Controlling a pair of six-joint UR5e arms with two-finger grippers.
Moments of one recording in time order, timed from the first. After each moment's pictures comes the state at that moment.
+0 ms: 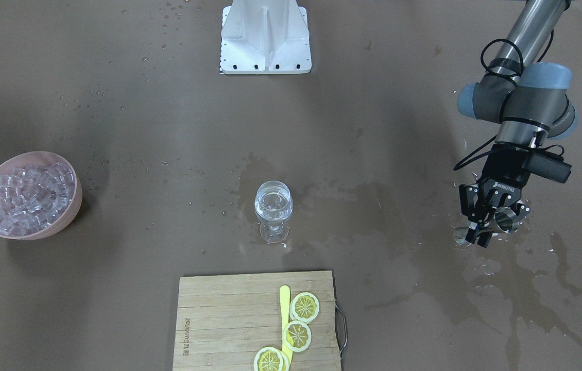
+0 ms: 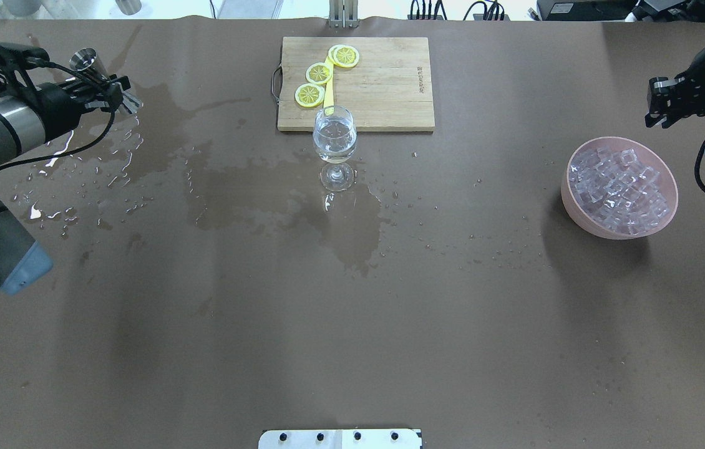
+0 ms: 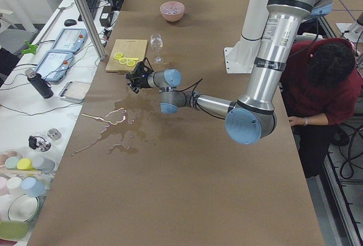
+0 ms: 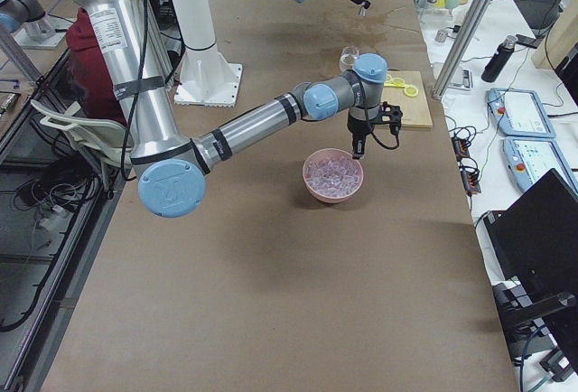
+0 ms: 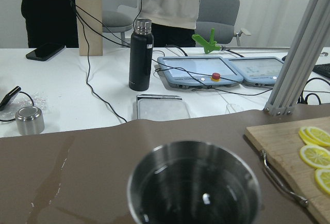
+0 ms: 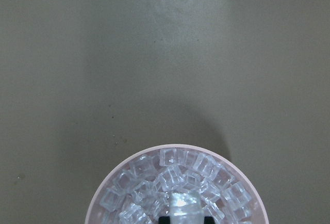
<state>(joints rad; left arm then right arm) -0.85 -1.84 -1.43 -2.93 -1.51 -0.94 1.20 -1.29 1.79 -1.65 2.24 0.62</state>
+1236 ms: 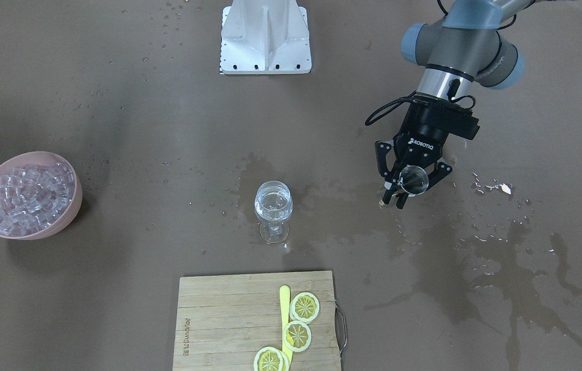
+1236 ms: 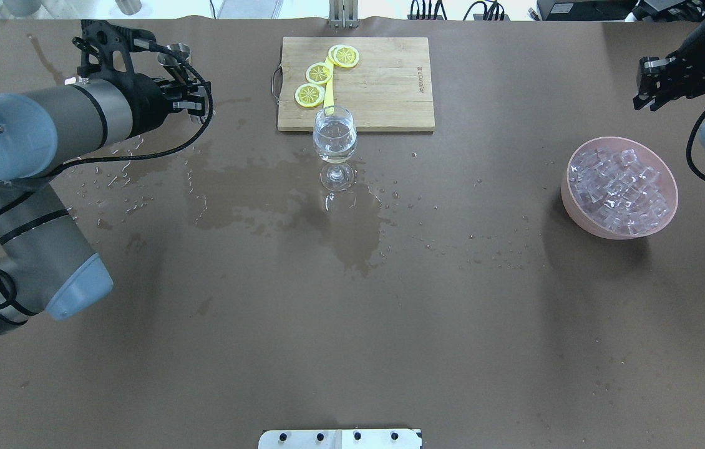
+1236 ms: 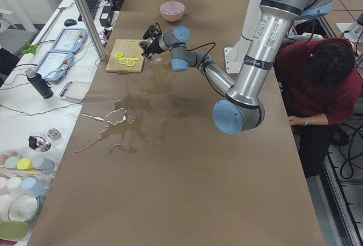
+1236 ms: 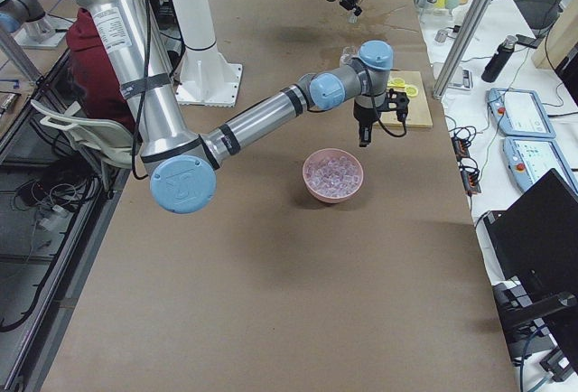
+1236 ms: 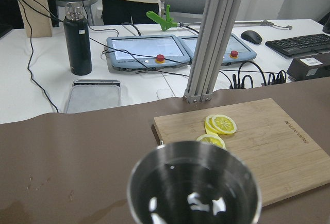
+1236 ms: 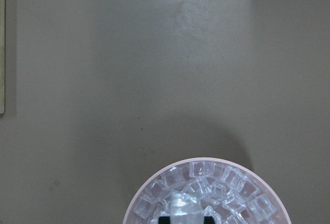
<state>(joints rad) -0.74 -1.98 -1.78 -2.31 -1.50 -0.87 1.21 -1.23 1.78 -1.65 2.26 0.63</state>
